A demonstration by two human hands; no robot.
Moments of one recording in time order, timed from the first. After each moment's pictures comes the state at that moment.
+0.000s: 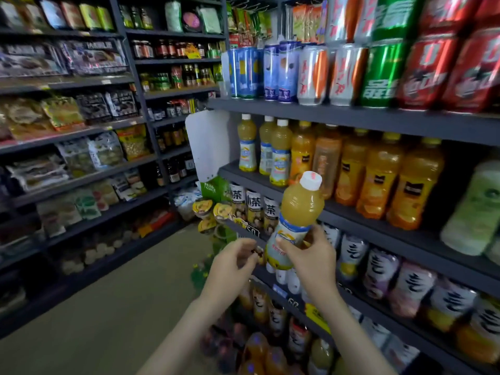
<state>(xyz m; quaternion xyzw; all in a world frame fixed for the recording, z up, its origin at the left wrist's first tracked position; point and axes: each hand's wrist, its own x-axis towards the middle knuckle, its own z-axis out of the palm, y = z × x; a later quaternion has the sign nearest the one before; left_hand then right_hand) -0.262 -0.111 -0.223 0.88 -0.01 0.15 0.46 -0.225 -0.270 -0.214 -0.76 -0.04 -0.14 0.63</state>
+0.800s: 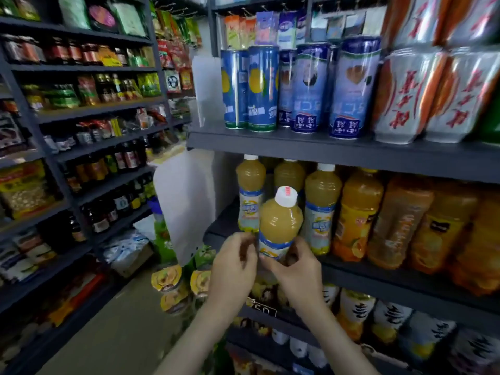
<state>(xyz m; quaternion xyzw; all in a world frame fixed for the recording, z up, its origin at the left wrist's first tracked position) 0.033 0.023 -0.203 0.85 -0.15 0.22 0.46 0.010 -0.102 -0.211 -0.75 0.03 -0.24 0.61</state>
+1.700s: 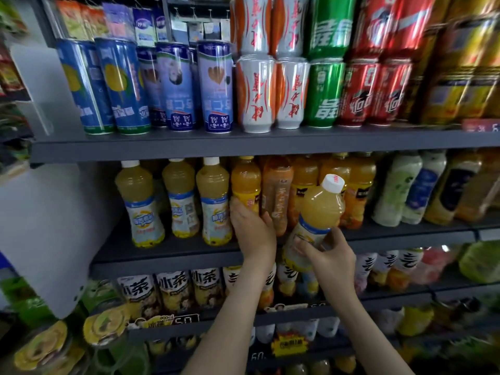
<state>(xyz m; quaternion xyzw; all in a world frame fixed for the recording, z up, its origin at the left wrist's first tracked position) 0.024 -0.181 -0.195 0.81 -0.17 0.13 0.54 -0.103 -0.232 -0.205 -0.70 0.29 -0.44 0.48</state>
